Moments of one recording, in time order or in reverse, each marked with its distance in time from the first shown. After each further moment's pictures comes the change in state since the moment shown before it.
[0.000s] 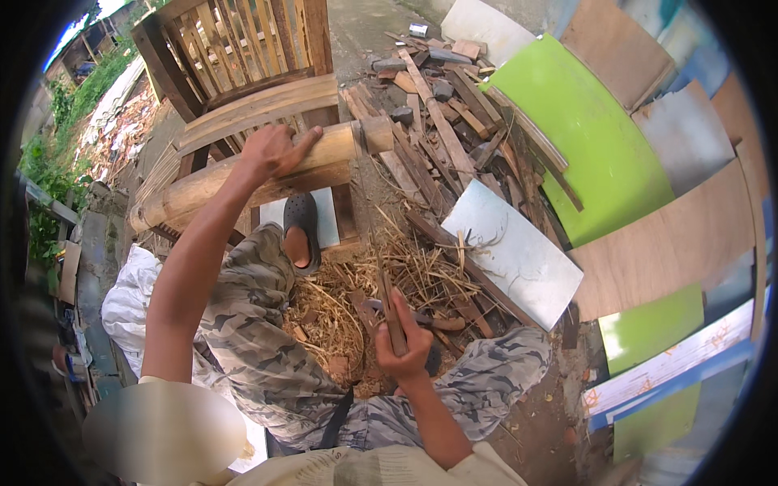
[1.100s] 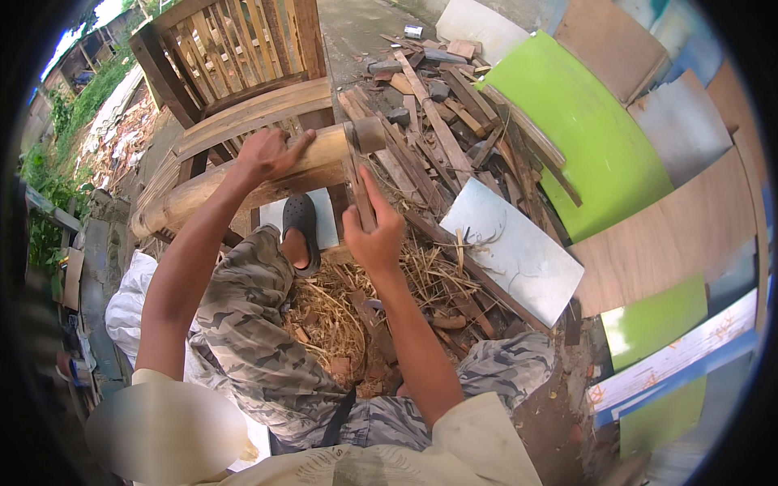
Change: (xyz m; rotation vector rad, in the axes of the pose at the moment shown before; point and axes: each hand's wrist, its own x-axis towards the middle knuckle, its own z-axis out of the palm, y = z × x) left_hand 0.007 0.007 0.000 0.004 0.105 0.116; right_hand 0.160 0.014 0.054 0.051 0.106 -0.185
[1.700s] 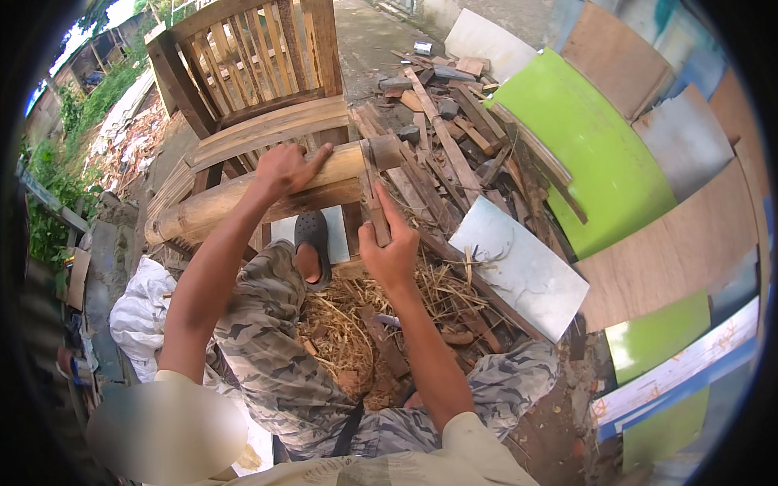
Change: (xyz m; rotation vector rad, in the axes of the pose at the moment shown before) left_hand -0.009 0.002 -0.008 0.025 -0.044 -0.134; right_hand 0.003 -0.019 0.006 0.062 -0.052 0.194
